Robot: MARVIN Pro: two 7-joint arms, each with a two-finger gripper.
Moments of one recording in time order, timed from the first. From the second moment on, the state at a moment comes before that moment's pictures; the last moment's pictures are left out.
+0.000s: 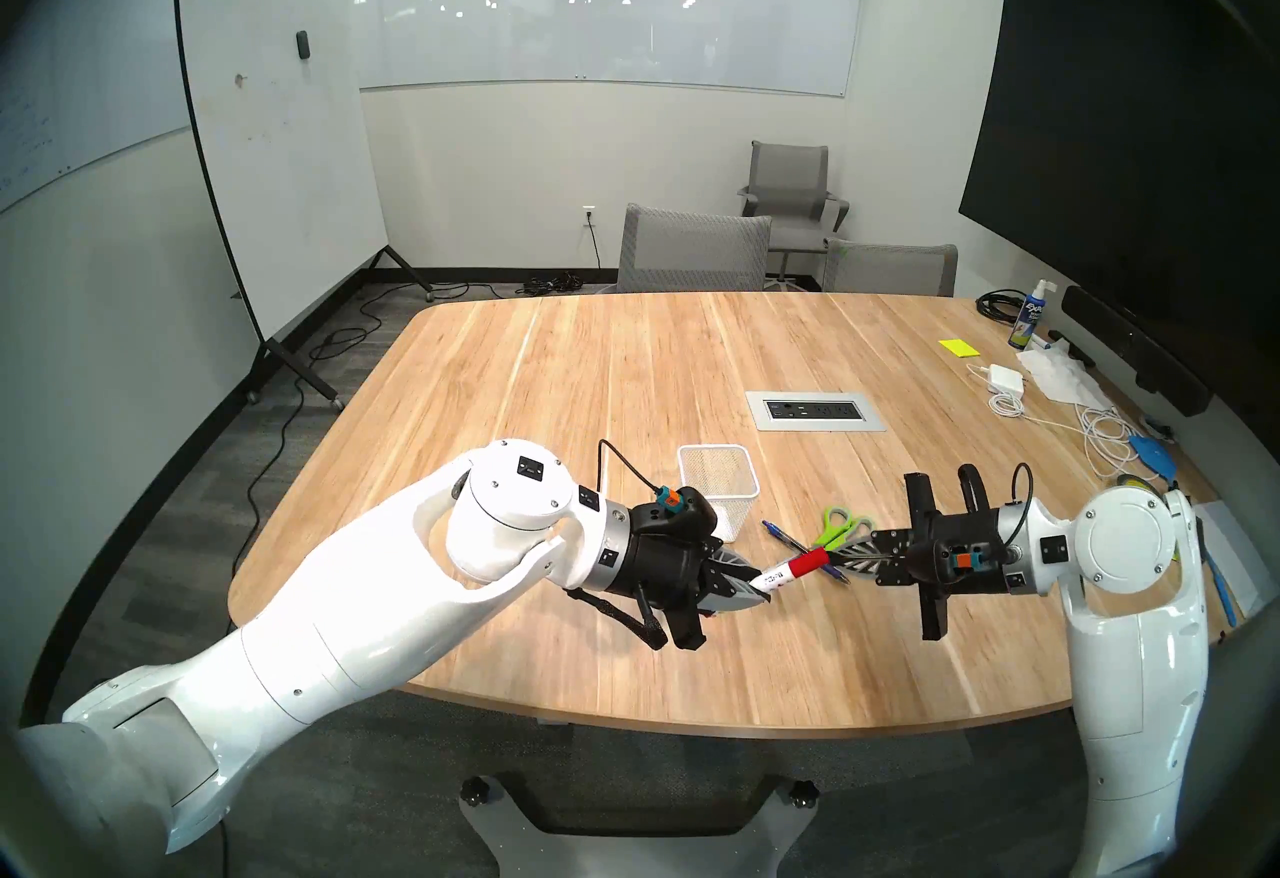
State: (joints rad) left arm 1.15 -0.98 -0.79 -1.84 -0.40 0.52 -0.78; right arm -1.69 -1.18 1.91 -2.05 -0.35 -0.24 1.49
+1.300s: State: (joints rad) left arm 1.15 -1.03 -0.80 -1.79 -0.40 0.44 -0.76; right arm -1.71 -1.25 1.89 -2.11 -0.30 -0.19 1.48
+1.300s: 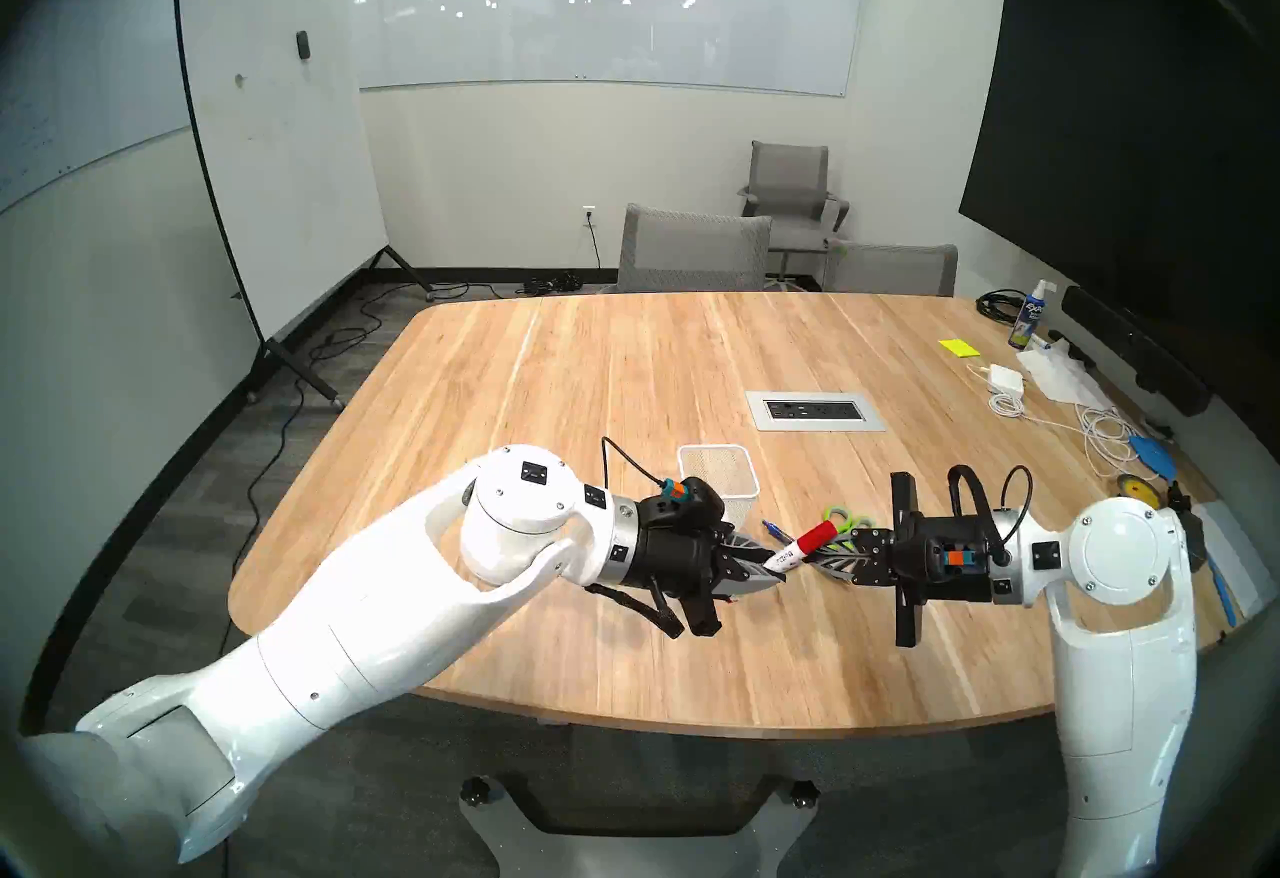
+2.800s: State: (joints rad) left arm 1.18 -0.98 -0.84 -1.86 -0.42 0.44 -0.71; right arm -1.71 -1.28 1.90 -2.05 -0.36 -0.21 1.45
